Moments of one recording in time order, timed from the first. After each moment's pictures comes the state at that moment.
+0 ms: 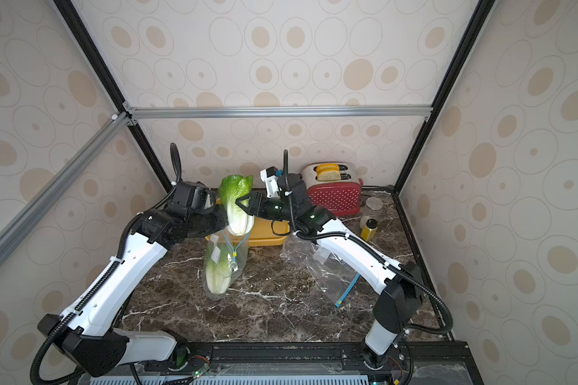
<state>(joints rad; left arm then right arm) -0.45 1.33 1.52 -0.96 -0.05 -0.74 0.73 1.66 1.60 -0.19 -0.38 0.83</state>
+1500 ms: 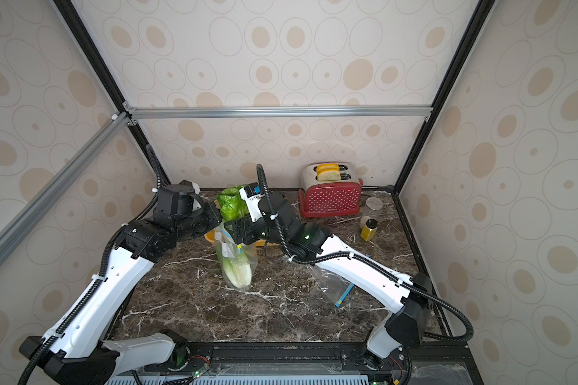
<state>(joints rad) -0.45 1.21 1.45 -0.84 -0.04 -0.83 0.96 1.56 1.59 -0.37 -0.08 0.39</state>
